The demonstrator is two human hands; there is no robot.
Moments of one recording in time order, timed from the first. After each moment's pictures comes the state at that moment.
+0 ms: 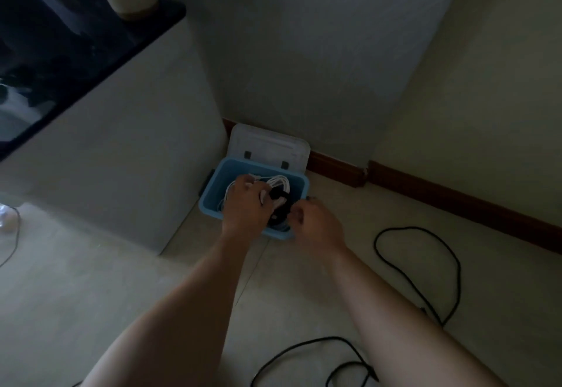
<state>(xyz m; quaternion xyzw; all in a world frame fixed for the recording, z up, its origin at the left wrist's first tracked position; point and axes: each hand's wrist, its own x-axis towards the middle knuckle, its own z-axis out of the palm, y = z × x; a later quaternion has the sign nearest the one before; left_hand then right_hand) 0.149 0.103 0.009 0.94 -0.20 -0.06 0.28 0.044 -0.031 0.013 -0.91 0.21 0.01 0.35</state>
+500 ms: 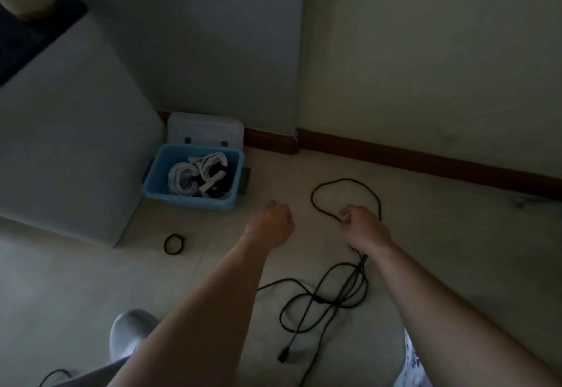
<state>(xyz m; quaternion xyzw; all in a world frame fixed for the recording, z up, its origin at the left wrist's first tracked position) -0.021 0.017 0.029 0.88 -0.36 -0.29 0.10 -0.173 -0.150 0.008 -0.86 0.41 0.11 0.29</state>
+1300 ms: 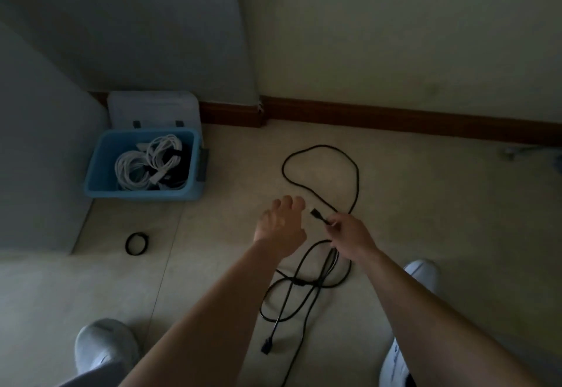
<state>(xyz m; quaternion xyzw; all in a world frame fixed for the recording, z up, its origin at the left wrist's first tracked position) -0.092 -0.030 -0.033 0.84 -0.48 -0.24 0.03 -0.229 -0.143 -0.073 -0.76 0.47 0.11 0.44</state>
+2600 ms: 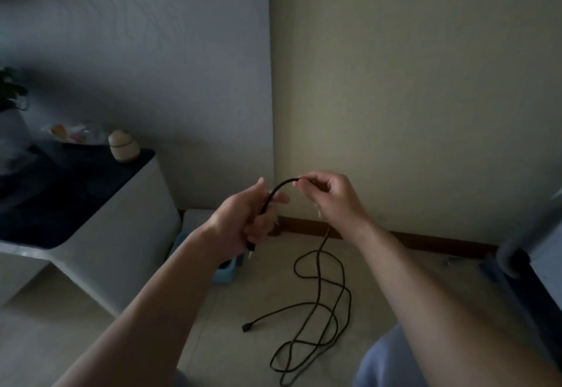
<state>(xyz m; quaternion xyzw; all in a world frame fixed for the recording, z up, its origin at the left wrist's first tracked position) -0.092 0.094 0.394 0.49 -0.23 -0.56 0.63 -0.207 -0.070 0.377 -0.75 0.15 -0.30 0.57</state>
